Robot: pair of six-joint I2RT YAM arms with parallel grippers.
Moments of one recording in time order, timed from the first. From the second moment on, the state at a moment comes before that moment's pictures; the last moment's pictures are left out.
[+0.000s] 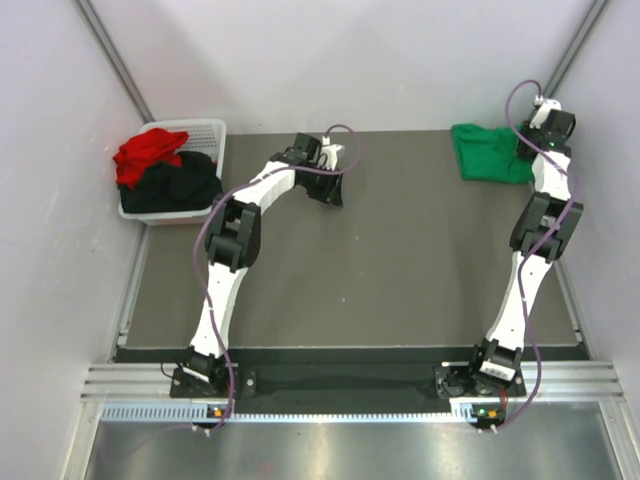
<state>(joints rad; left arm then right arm) -0.38 2.46 2.10 -0.60 0.52 0.01 -0.37 2.62 2.40 -0.33 -0.17 -0.16</state>
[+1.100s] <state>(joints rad) -0.39 2.09 1.94 -0.63 -0.07 0.11 0.10 1.62 1.37 -0.28 -0.20 -0.04</state>
